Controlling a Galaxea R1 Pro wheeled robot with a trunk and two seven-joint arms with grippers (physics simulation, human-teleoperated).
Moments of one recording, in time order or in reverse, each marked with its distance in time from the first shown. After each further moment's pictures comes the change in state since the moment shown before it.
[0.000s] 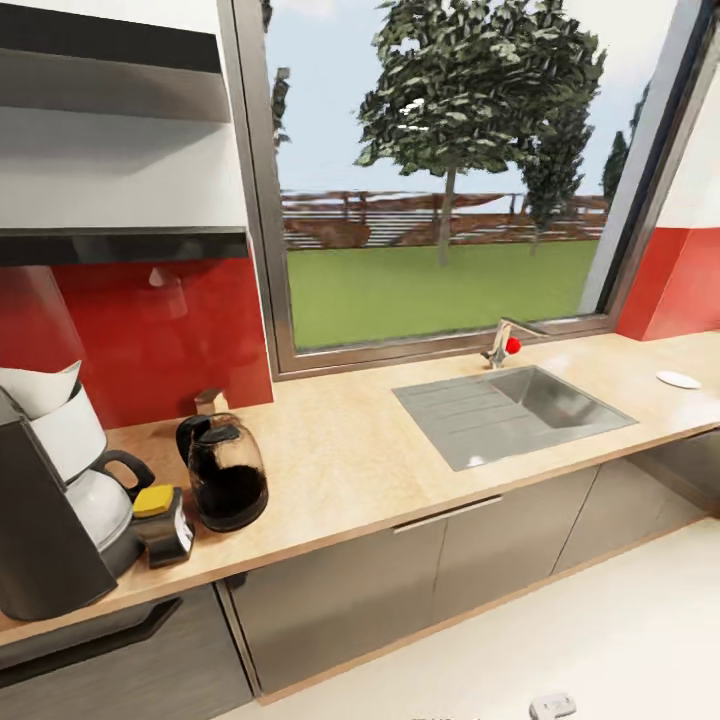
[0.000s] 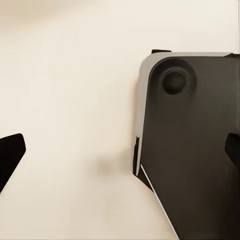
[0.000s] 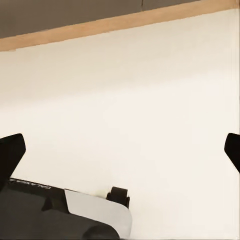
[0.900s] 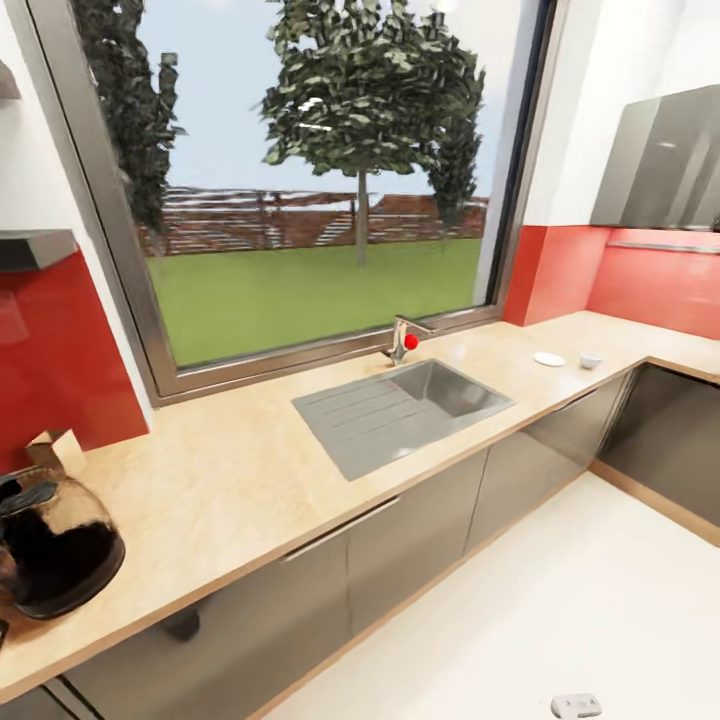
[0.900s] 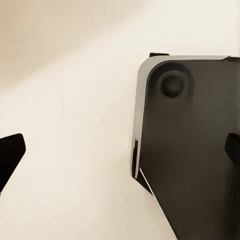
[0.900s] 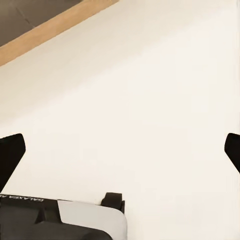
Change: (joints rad) left arm 0.000 -0.002 -0.004 -0.011 -0.004 0.001 -0.001; right arm 0.000 -0.045 0.003 0.002 -0.103 -0.002 0.002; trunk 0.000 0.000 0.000
